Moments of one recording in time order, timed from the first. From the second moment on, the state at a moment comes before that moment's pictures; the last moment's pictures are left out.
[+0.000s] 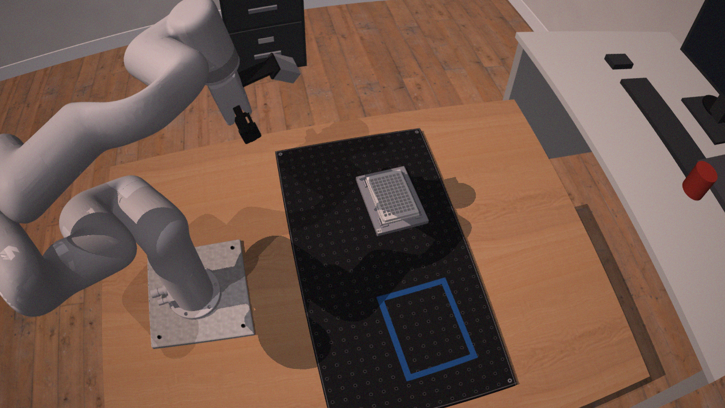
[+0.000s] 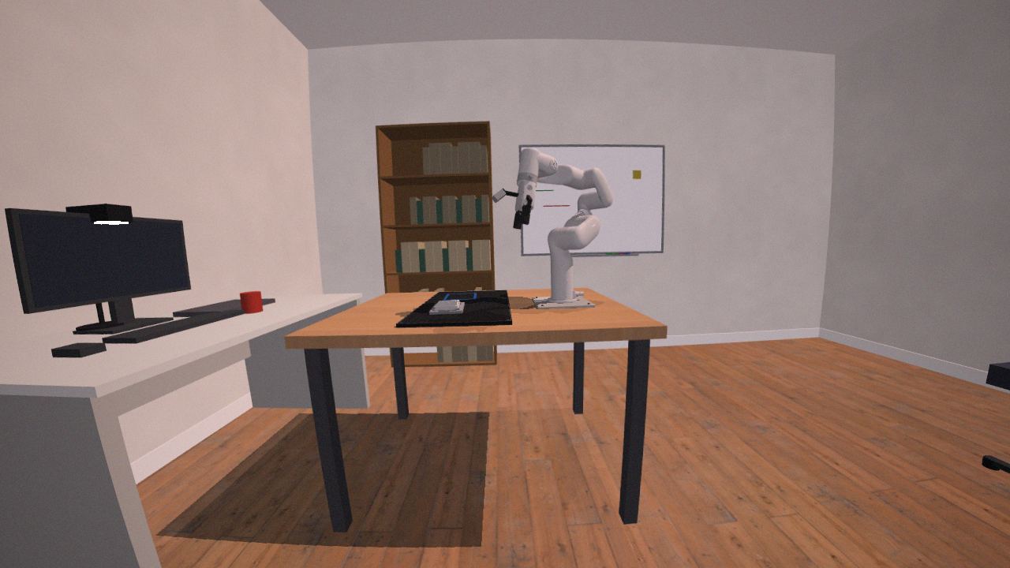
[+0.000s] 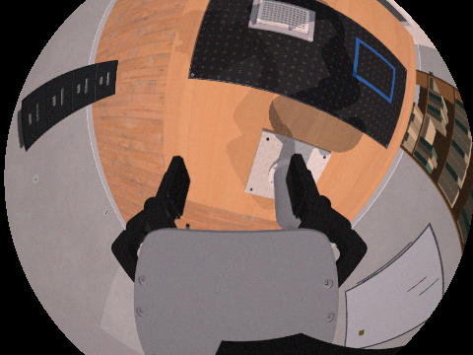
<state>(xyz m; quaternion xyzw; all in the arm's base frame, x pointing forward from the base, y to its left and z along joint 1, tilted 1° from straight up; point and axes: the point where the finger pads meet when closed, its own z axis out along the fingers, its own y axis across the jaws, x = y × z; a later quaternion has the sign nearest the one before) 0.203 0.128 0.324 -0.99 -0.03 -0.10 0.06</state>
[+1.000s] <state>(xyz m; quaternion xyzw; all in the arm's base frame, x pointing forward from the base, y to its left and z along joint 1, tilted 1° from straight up) 0.316 0.136 0.296 -0.95 -0.31 -0.08 0.01</state>
